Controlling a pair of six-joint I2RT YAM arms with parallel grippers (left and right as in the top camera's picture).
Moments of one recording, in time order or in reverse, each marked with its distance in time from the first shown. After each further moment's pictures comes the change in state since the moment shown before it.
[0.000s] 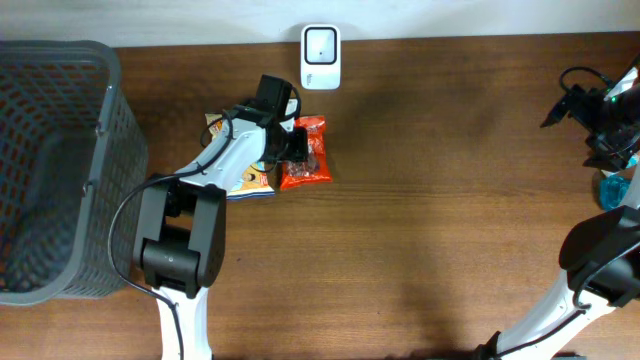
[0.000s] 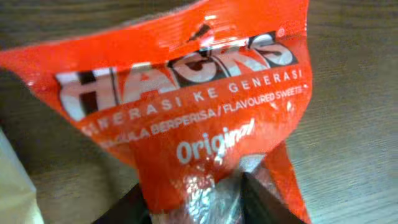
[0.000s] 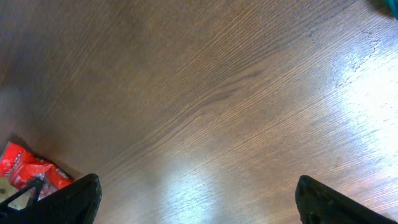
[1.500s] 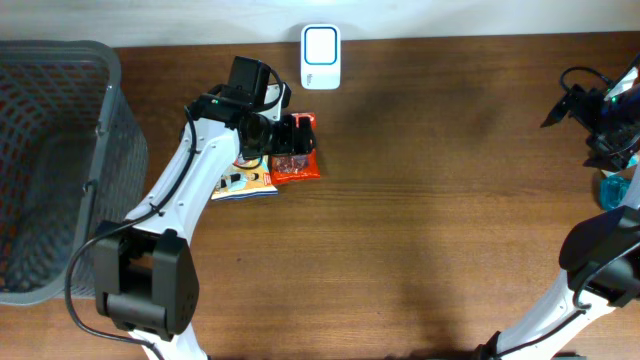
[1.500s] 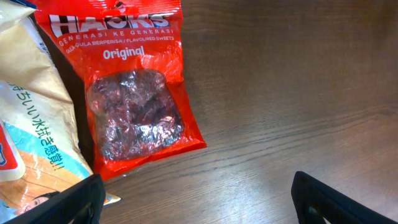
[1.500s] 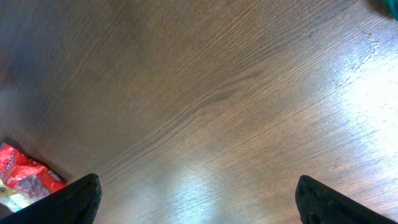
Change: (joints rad) left arm 0.029 -0.256 -0.002 -0.192 0.120 -0.017; right arm 0.000 0.000 0.000 0.000 0.000 -0.003
